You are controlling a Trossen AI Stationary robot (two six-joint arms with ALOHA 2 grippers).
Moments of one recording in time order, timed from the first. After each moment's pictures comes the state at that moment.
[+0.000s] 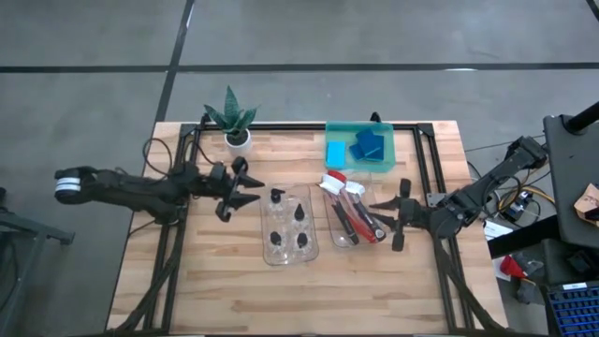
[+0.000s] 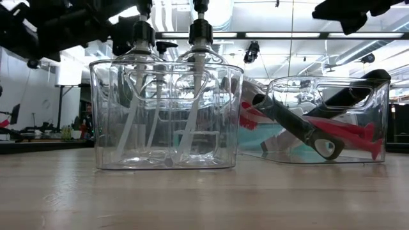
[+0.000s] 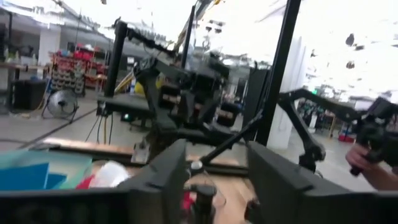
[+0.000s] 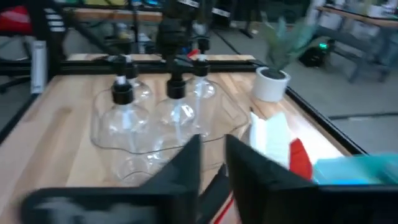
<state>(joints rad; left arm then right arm) 0.16 0.93 0.24 0.99 0.31 -0.26 0.62 0.79 0.53 -0.10 0.82 0.24</state>
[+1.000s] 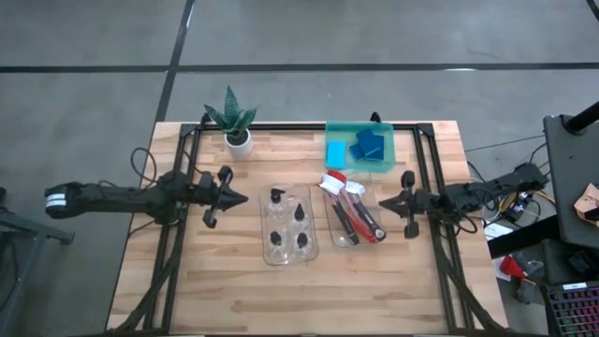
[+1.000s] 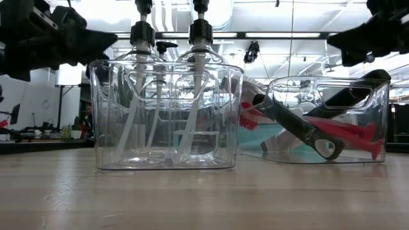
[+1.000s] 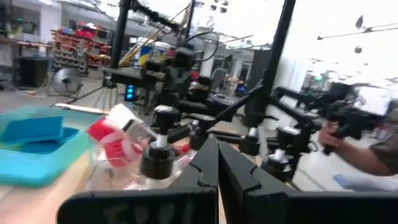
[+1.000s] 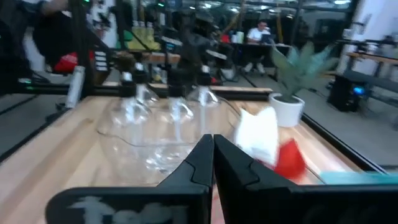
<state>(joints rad) 0.20 0.59 0.01 0.78 0.35 -0.26 0.33 0.21 0.12 0.05 0.37 -0.01</state>
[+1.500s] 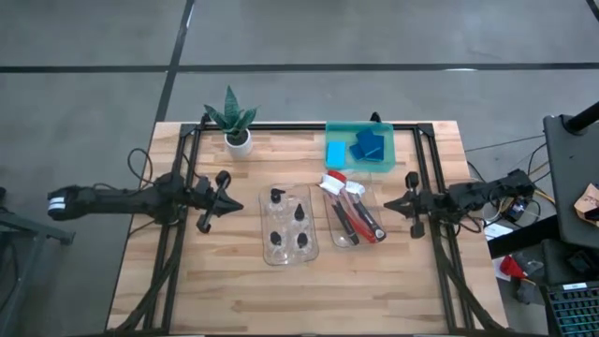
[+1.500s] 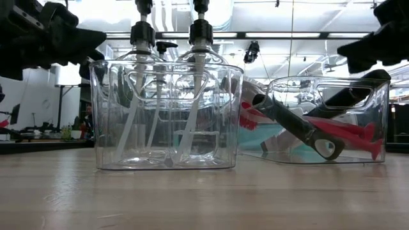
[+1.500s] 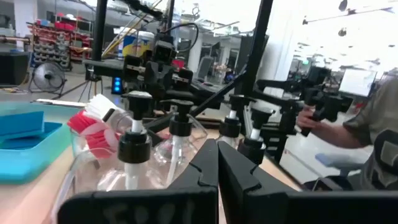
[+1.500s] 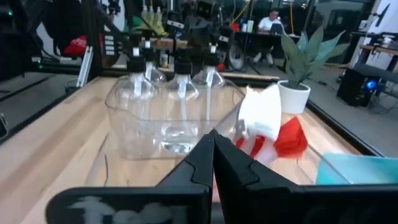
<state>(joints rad) 0.15 0.41 0.01 0.56 0.38 -0.21 0.34 0.00 0.12 -0.21 0.34 -0.01</state>
